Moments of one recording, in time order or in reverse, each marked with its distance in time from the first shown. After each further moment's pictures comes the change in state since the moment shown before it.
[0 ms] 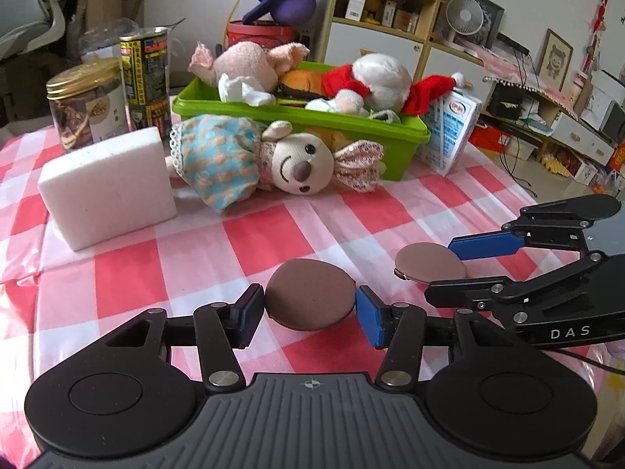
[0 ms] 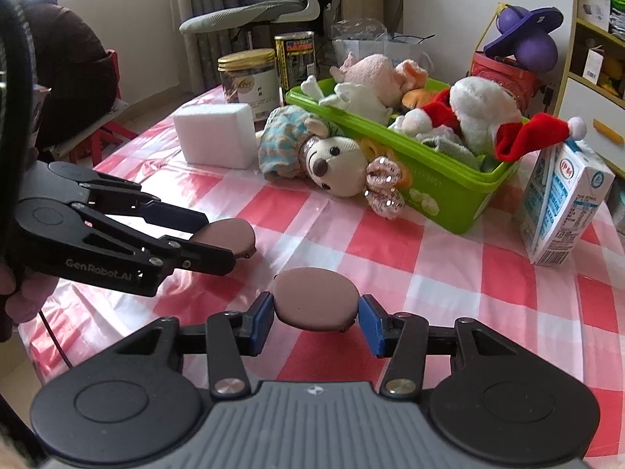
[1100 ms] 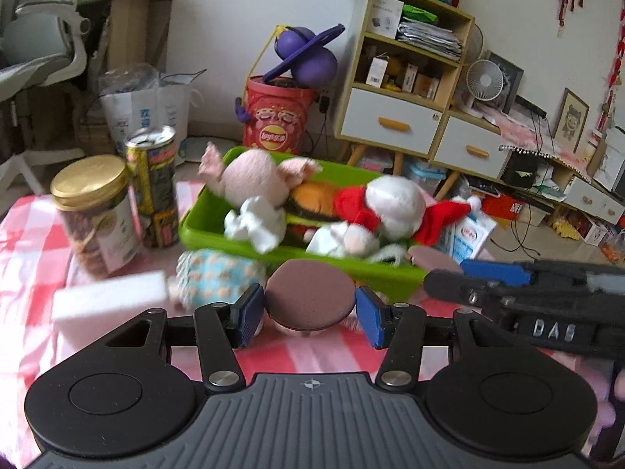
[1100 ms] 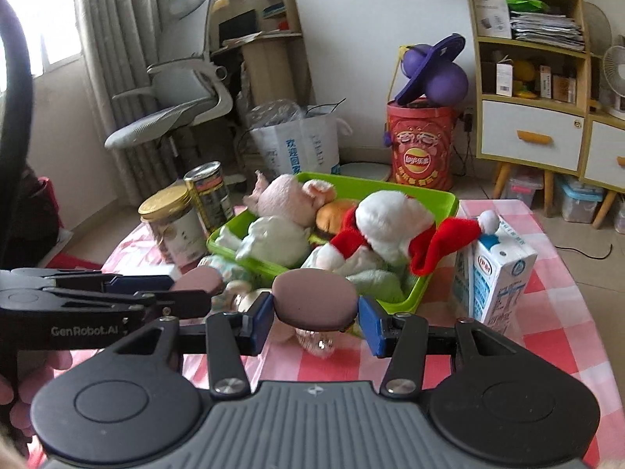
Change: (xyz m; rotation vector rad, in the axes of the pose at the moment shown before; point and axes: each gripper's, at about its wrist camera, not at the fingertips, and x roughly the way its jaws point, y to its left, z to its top) left arm -0.009 -0.001 0.089 -0.072 -0.144 0.029; right arm -0.028 -0.040 0.067 0.265 -0.232 -0.140
